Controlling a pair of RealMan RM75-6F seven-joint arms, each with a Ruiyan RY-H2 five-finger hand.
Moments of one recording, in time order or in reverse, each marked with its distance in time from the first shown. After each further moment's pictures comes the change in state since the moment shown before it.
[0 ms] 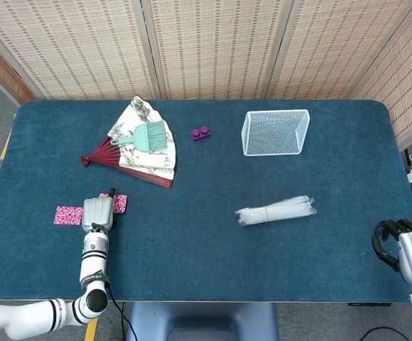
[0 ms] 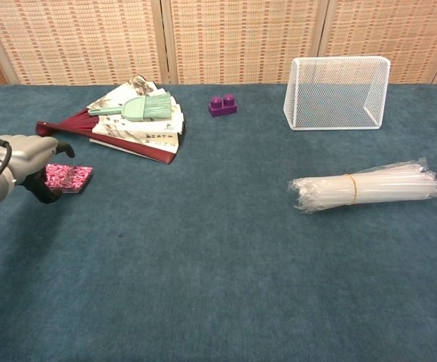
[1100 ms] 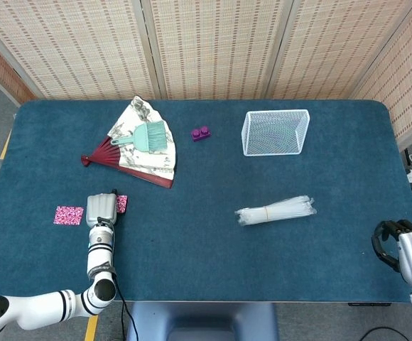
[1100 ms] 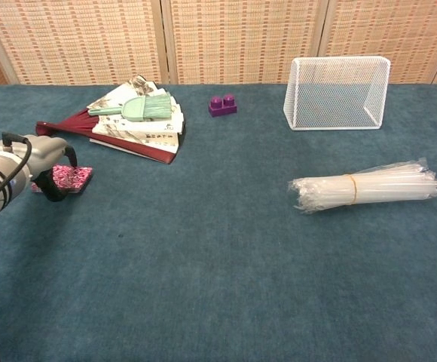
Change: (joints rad) left arm -0.069 -0.033 -0.030 0.059 -0.119 -0.013 0.071; right arm 0.000 0.000 -0.002 0.002 -0.001 0.000 -0.001
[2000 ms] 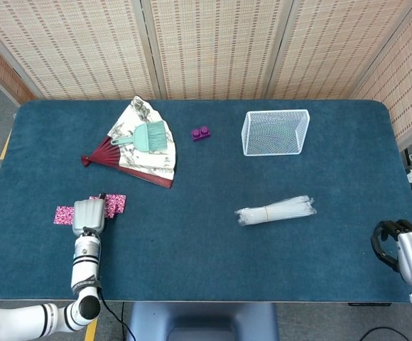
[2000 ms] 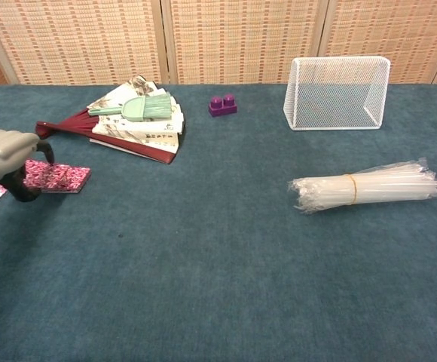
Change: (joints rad) left arm 0.110 0.107 0.107 -0.153 0.161 0.118 -0.087; right arm 0.002 0.000 -0.001 -0.001 0.001 -0.005 0.000
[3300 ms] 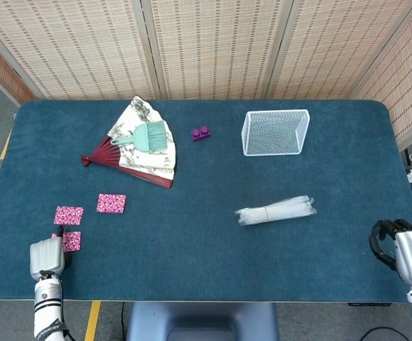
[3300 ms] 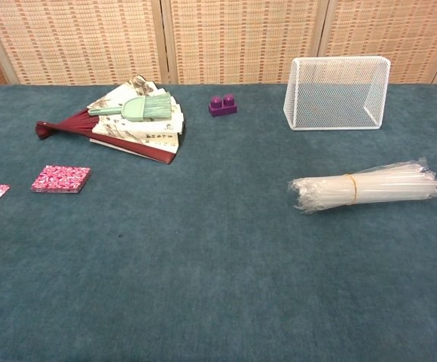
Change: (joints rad) left arm 0.324 0.061 0.120 -0.043 0.178 0.105 -0.169; right arm 0.005 -0.011 0.002 0.000 0.006 -0.007 -0.014
